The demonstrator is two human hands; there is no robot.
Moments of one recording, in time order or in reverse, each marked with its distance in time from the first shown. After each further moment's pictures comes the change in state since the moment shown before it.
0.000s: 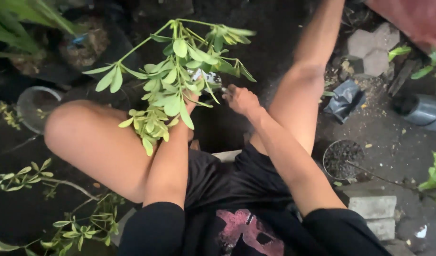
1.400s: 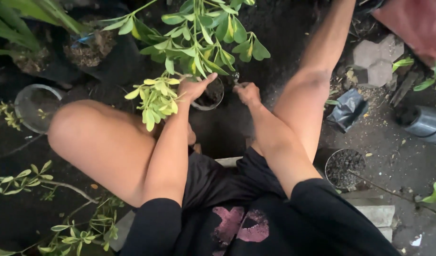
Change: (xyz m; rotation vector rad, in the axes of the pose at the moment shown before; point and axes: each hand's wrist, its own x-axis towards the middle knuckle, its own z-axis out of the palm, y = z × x) left_hand 0.021 0.014 -0.014 -0.207 -0.061 -0.079; right_hand 0.106 0.059 0.052 0.448 0.109 0.298
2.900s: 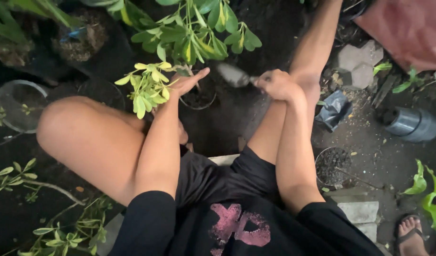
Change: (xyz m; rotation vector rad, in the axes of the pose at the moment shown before) left_hand 0.014 0.003 -0.025 0.191 -0.210 0.079; right_hand -0.121 -0.069 -0.186 -0.211 -0.264 -0.271
